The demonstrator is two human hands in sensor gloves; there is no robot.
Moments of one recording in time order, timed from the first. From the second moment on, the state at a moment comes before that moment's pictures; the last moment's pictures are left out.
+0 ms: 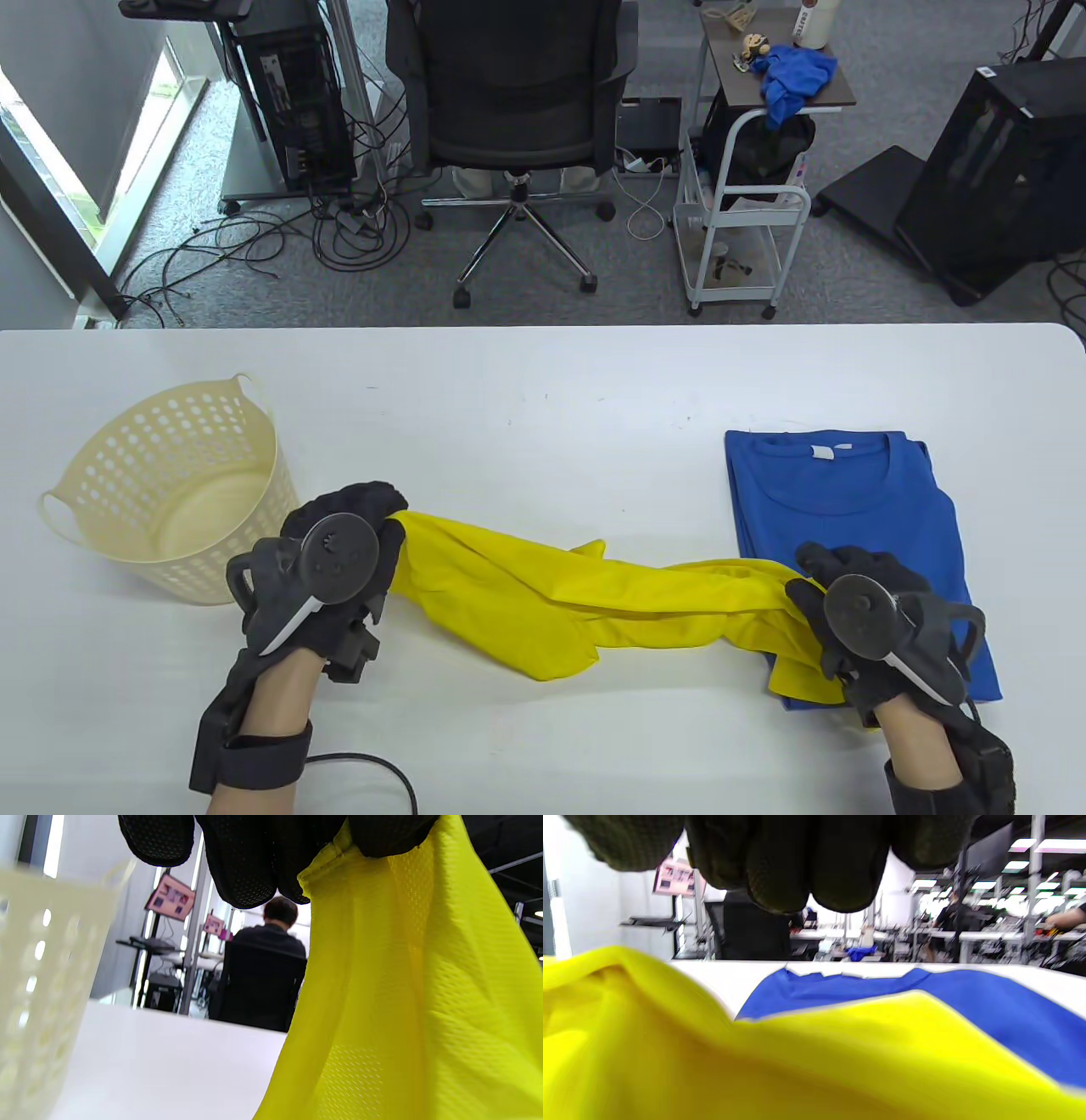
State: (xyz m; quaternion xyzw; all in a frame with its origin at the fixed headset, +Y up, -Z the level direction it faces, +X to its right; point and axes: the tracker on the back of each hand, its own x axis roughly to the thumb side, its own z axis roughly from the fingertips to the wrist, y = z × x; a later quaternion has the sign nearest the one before) left_hand -0.220 -0.582 -0.298 0.14 -0.03 0.09 0.99; right_hand 0.270 -0.679 -0.275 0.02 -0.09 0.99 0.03
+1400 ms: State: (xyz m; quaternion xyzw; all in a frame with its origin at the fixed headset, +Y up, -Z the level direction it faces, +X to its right) left_hand -0.231 -0.550 -0.317 0.06 0.01 -0.05 1.00; right_hand 0.243 -0.664 -0.334 -0.01 0.04 1.00 -0.01
